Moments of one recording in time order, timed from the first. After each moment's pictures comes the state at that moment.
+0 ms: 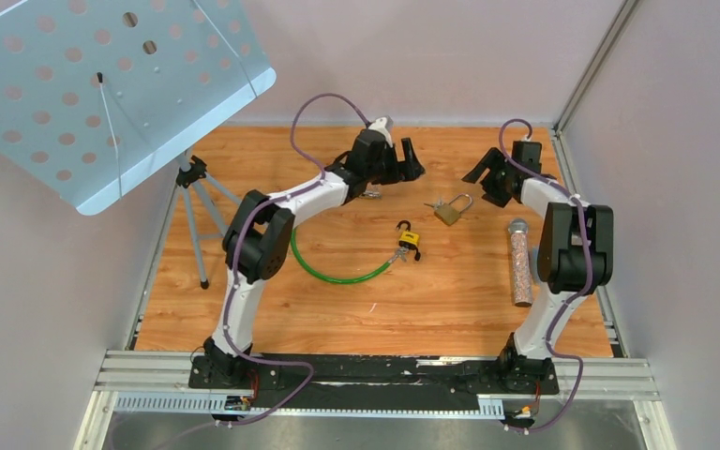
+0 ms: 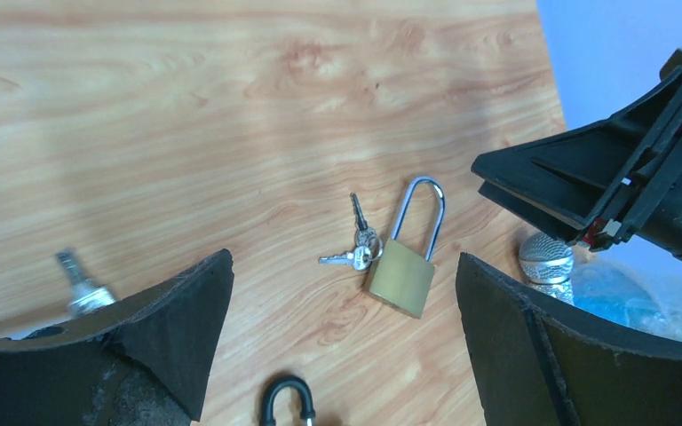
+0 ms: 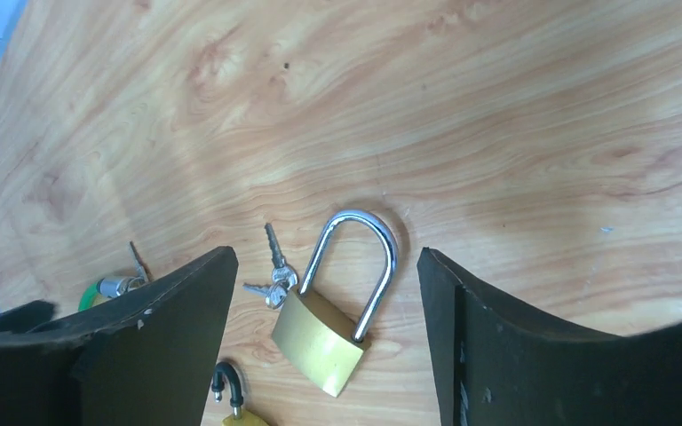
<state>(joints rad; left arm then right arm) -0.64 2.21 1.71 0.05 0.13 -0.67 -0.08 1.91 1.24 -0.12 -0.27 0.64</state>
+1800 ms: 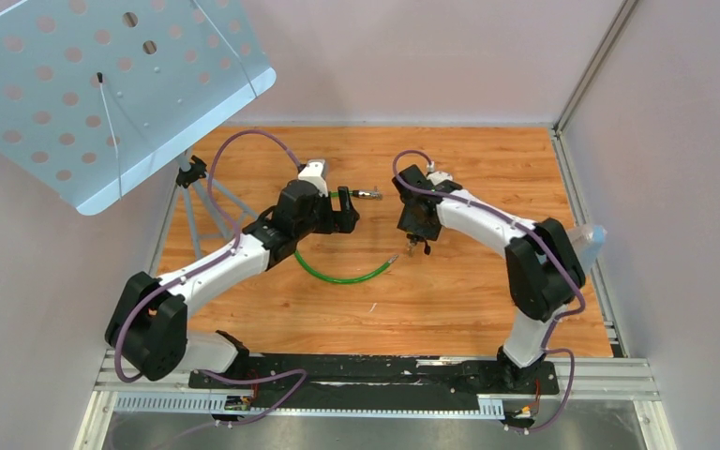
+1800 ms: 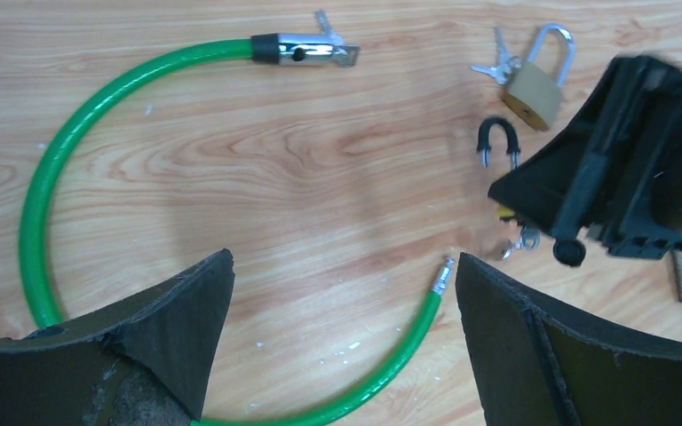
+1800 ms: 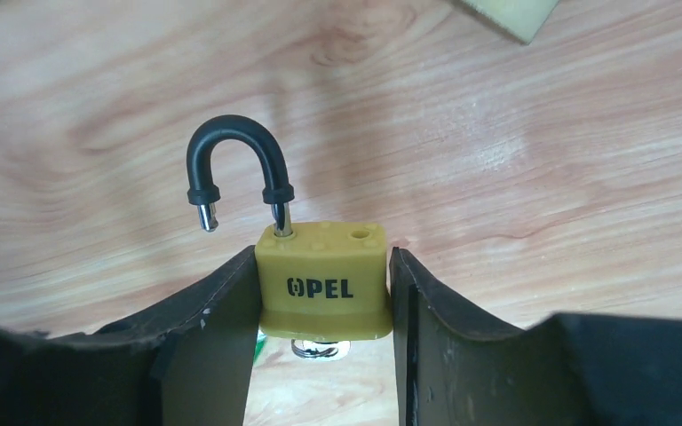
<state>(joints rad) -0.61 1.35 0.86 -0.03 -0.08 -0.47 0.59 1.83 1.30 -0.70 0.32 0.88</state>
